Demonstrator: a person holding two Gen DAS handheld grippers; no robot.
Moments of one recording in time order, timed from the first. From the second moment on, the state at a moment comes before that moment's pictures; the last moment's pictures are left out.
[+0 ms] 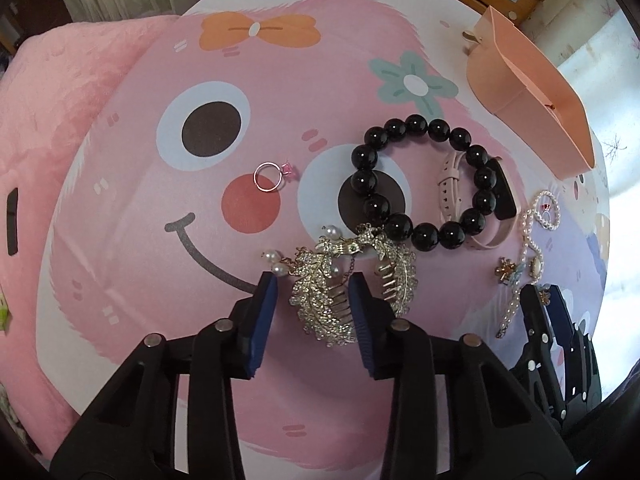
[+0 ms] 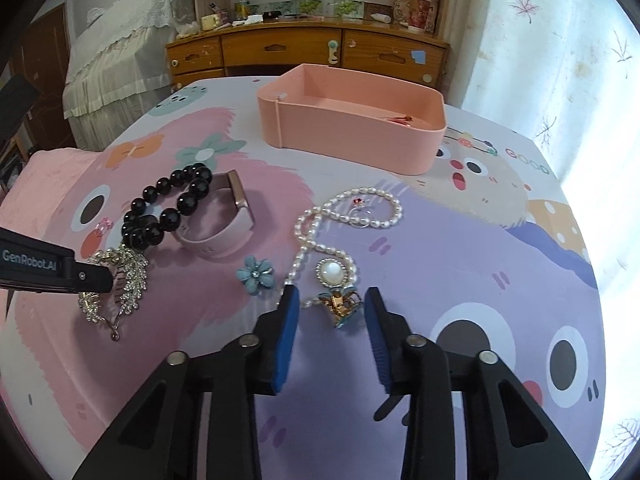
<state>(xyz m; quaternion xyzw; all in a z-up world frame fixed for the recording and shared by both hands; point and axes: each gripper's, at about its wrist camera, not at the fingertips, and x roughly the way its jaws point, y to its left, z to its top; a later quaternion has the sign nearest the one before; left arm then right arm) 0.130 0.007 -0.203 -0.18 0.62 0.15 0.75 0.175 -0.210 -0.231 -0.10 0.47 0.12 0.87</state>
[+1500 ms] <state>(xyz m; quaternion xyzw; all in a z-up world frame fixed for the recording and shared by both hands) 0.157 0.014 -0.061 -0.11 0.47 0.01 0.87 0.214 -0.206 -0.094 -0.06 0.41 0.12 0.90</state>
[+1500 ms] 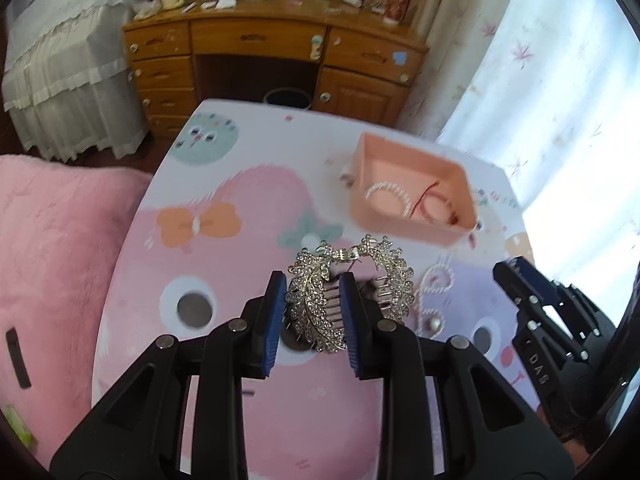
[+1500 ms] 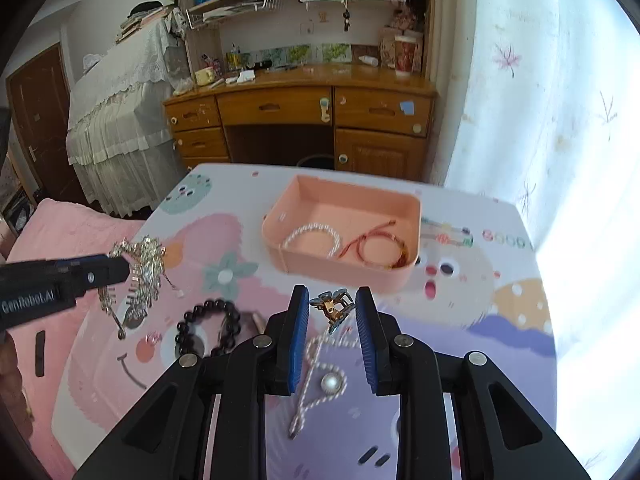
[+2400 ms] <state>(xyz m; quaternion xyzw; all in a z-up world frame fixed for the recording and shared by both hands) 0.318 -0.065 -0.033 -0.10 0.43 -0.08 0.89 0.360 -0.247 -0.066 0.00 0.36 0.13 0.92</state>
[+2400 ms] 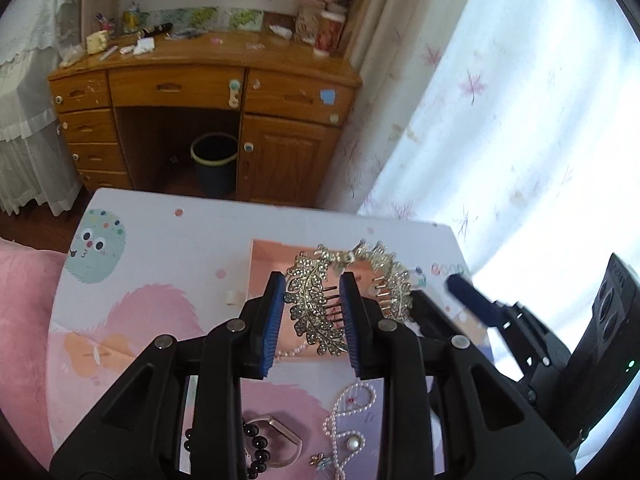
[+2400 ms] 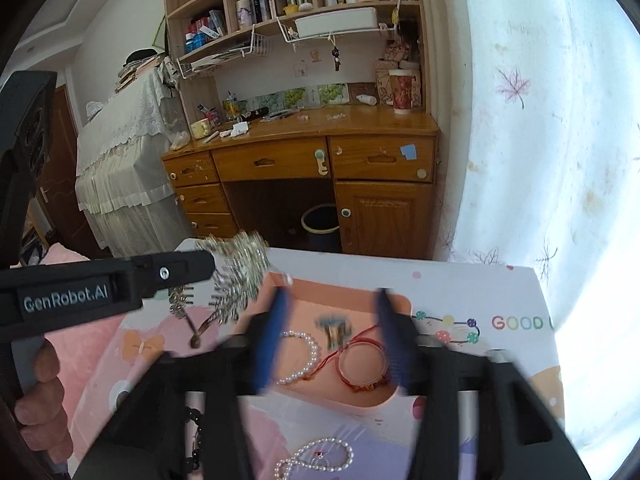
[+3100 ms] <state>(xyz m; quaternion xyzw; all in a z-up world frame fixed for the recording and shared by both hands) 0.282 -0.008 -0.053 -0.11 0.46 -0.05 0.88 0.320 -0.262 -0.084 0.04 0.38 0.07 0.92</state>
